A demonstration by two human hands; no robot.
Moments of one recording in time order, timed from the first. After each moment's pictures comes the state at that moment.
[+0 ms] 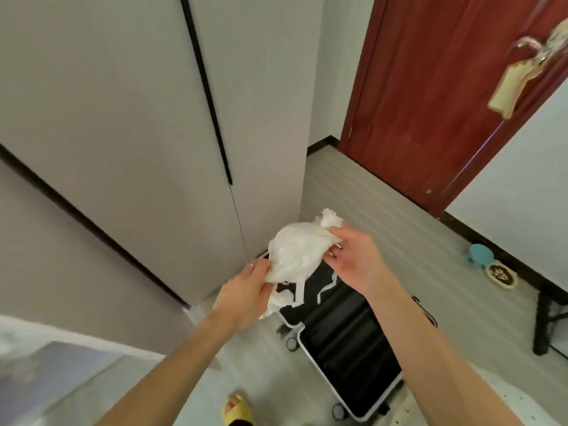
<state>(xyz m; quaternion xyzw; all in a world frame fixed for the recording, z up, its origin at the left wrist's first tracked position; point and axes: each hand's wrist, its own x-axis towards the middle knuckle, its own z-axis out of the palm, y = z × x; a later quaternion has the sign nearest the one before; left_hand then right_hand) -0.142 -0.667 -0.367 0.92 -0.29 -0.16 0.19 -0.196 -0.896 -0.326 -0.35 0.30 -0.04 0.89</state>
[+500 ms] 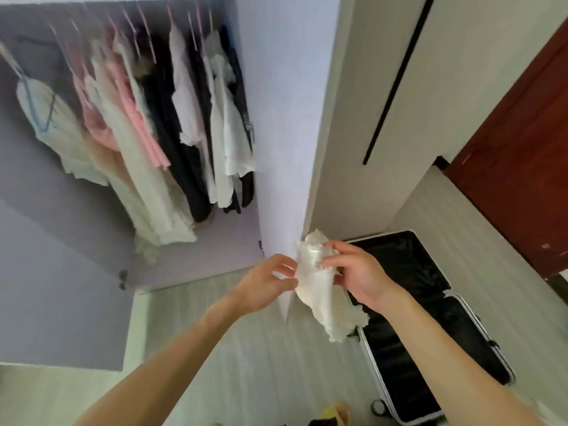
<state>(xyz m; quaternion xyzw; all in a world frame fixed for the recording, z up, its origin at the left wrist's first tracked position) -0.242 -0.385 -0.340 0.82 -0.05 -0.28 0.50 -0.254 -0.598 -0.288 -0.62 0.09 0.22 0.75</state>
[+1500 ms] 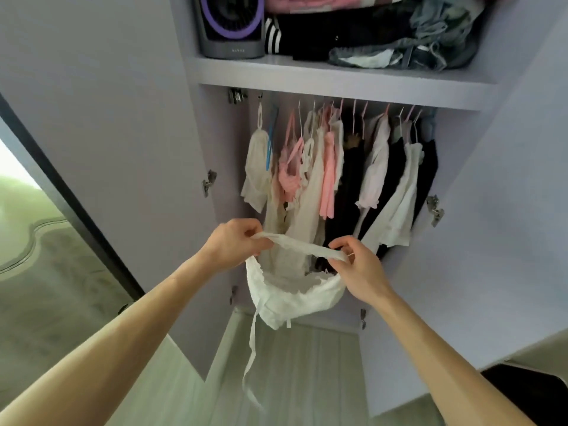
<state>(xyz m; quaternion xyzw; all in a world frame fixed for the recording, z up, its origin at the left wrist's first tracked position) -0.254 0.022 -0.189 0.92 0.14 0.00 0.38 -0.178 -0.228 -0.241 -0.86 -0.17 0.08 0.47</state>
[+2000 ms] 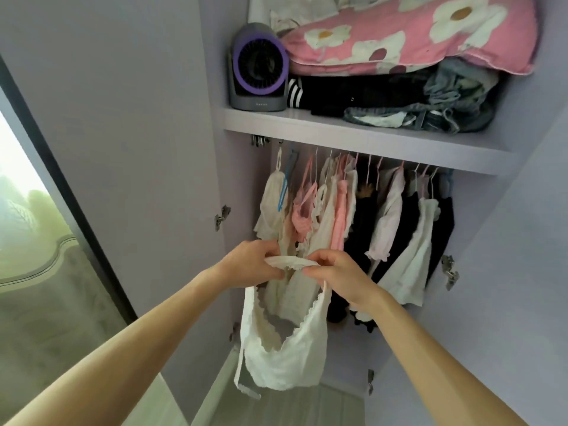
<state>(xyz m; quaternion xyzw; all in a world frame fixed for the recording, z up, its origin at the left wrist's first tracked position) -0.206 0.003 -0.161 0.95 0.11 0.01 0.30 -0.118 -0.190 -0.172 -0.77 -0.29 0.25 0.51</state>
